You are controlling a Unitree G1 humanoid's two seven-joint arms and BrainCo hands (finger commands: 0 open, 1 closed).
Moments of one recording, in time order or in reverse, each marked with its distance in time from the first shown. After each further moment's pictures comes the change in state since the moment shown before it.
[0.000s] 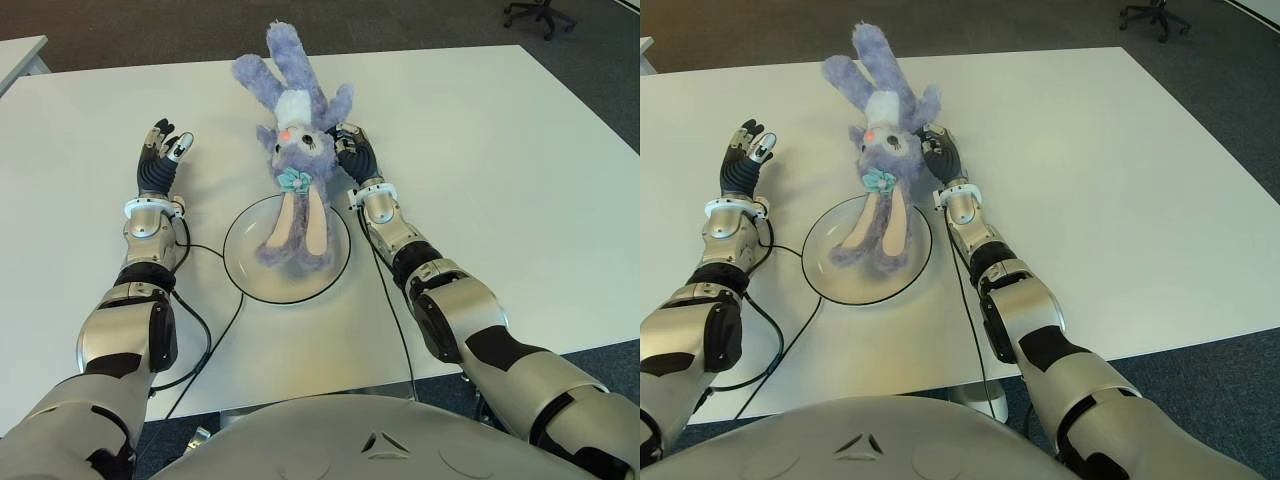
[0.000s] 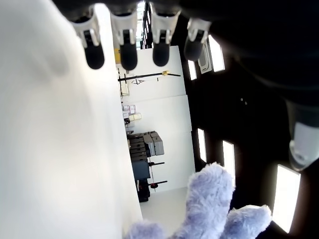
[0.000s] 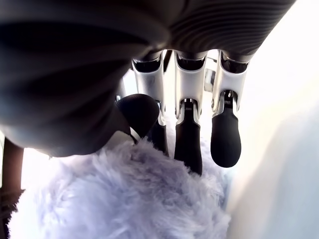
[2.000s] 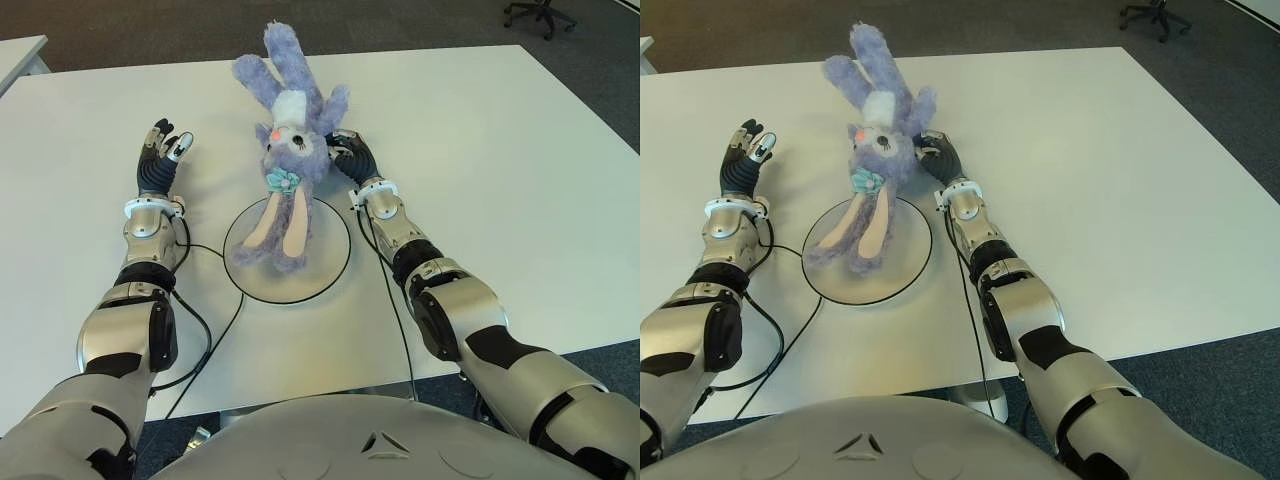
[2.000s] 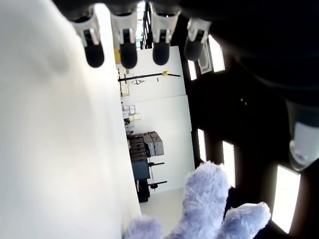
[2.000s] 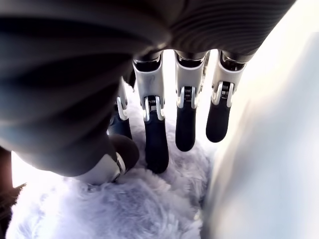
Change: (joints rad) left arm -0.001 0.000 0.002 0.001 0.000 0.000 0.000; right arm -0.003 0.007 -0.054 -0.014 0.074 0.085 0.182
